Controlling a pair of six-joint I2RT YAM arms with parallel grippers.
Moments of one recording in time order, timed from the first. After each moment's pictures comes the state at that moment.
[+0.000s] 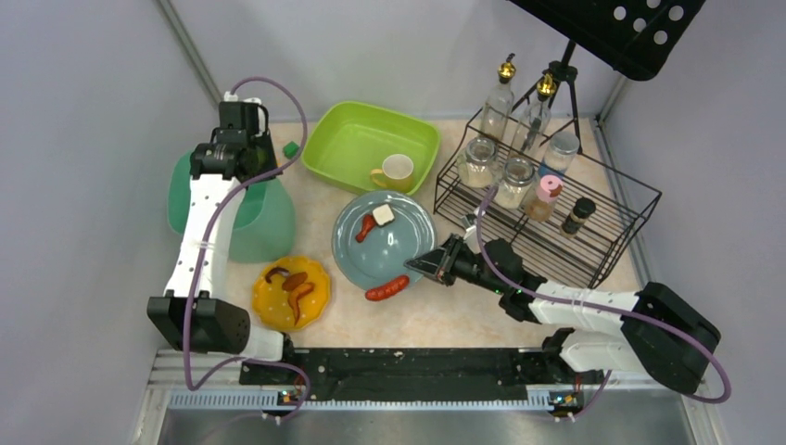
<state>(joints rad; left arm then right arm) -0.03 1.42 1.61 -0.98 -0.18 -0.18 0.86 1.20 0.36 0.70 -0.20 1.33</state>
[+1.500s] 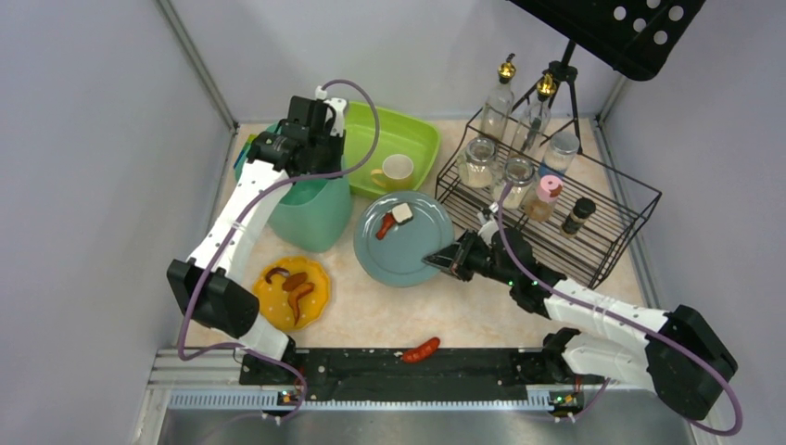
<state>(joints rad) -0.34 1.56 1.68 -0.92 0.00 -0.08 0.74 1.06 0.41 0.33 -0.23 1.26</state>
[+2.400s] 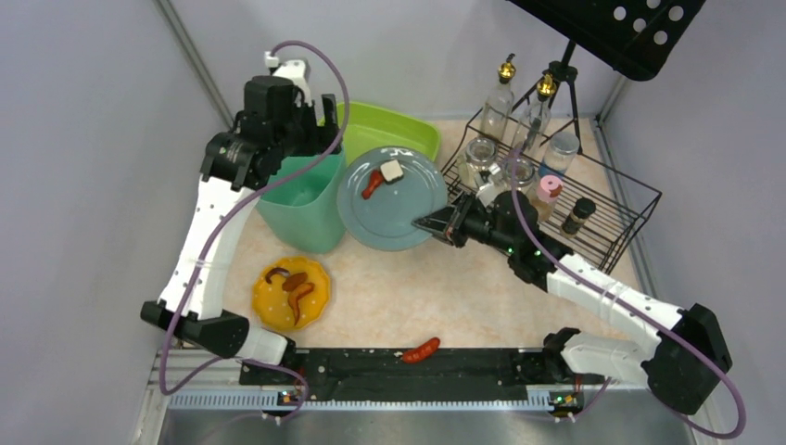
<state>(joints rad) -0.35 1.47 1.87 -0.95 -0.09 -0.22 0.69 1.08 0.69 0.19 -0.30 1.29</state>
